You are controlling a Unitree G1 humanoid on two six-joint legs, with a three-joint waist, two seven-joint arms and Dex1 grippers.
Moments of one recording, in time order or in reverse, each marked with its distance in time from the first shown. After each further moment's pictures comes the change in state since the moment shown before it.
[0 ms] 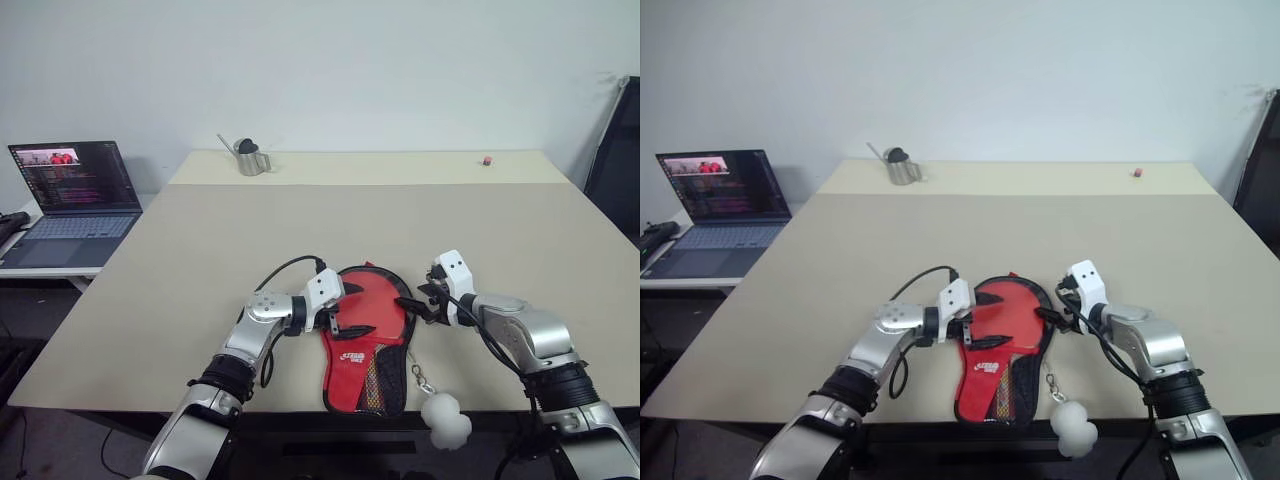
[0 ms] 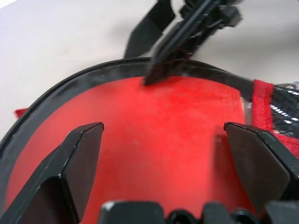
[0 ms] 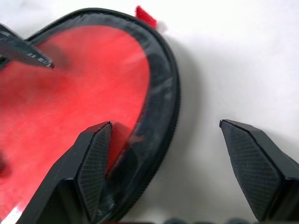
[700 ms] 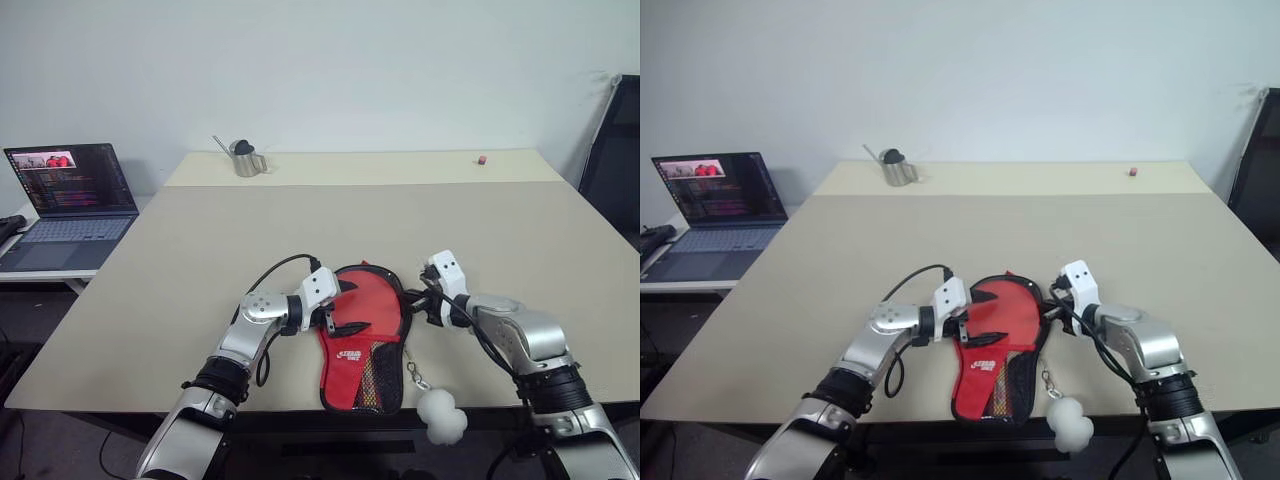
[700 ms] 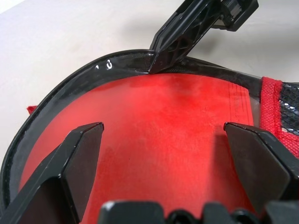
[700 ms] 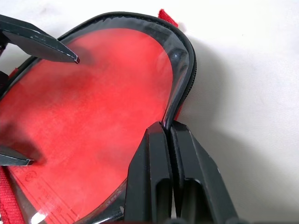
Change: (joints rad) left arm 0.006 0.012 0.000 -0.020 0.001 0.009 0.034; right arm -0.017 0.033 -0.016 -0.026 -0.021 0.056 0.023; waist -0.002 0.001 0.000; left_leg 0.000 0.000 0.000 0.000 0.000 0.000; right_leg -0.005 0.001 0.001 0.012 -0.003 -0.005
